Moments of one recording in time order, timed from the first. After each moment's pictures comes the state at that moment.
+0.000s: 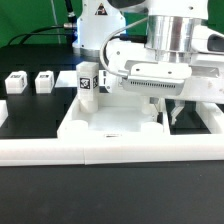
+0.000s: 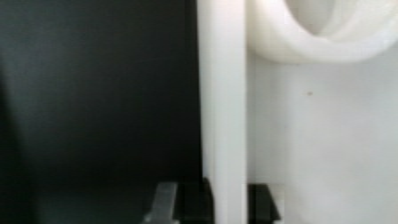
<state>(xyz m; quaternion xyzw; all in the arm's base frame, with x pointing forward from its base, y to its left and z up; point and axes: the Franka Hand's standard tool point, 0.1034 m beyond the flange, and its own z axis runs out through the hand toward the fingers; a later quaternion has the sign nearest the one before) 0.572 0.078 0.007 0.06 0.99 -0.06 0.08</state>
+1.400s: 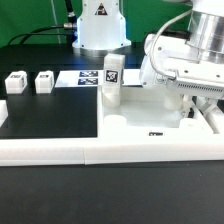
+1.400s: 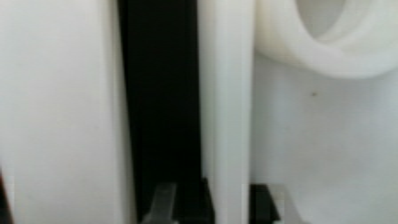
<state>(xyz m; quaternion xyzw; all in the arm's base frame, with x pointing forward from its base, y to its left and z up) 0.571 0.124 0.010 0.01 1.00 -0.09 0.02</state>
